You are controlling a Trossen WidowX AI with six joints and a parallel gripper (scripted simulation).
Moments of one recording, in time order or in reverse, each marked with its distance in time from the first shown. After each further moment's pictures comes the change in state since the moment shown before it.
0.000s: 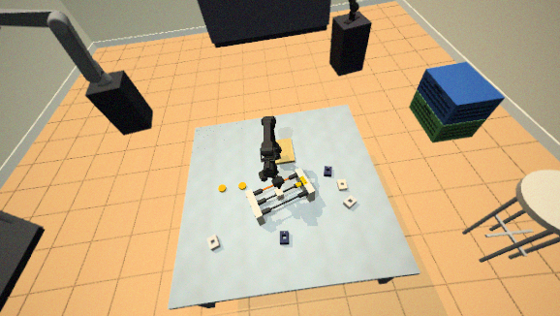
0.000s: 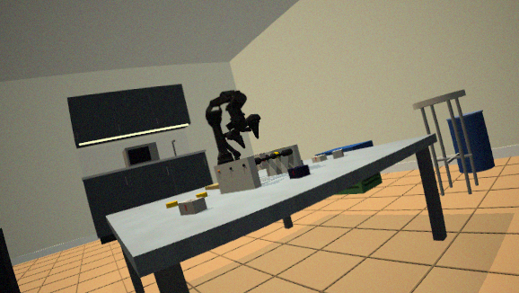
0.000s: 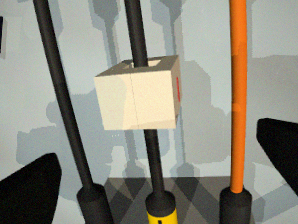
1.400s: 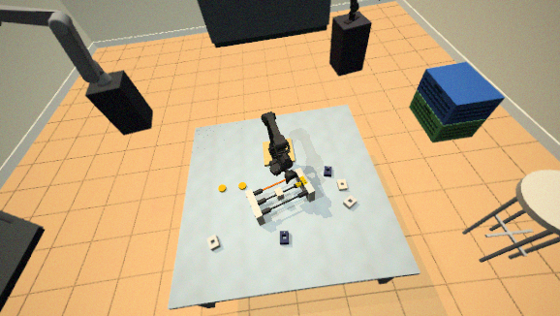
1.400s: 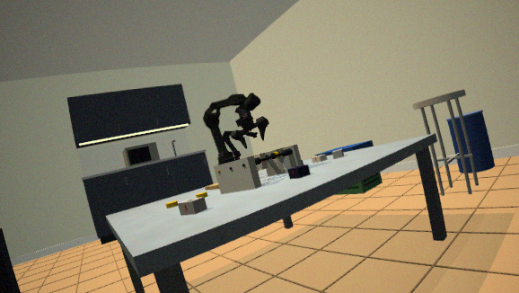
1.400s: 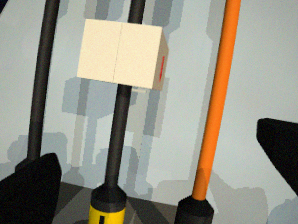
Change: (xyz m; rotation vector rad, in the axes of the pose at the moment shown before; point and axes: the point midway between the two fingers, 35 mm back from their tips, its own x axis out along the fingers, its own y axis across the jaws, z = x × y) arm 0.003 -0.015 -0.049 -0.314 -0.223 -0.043
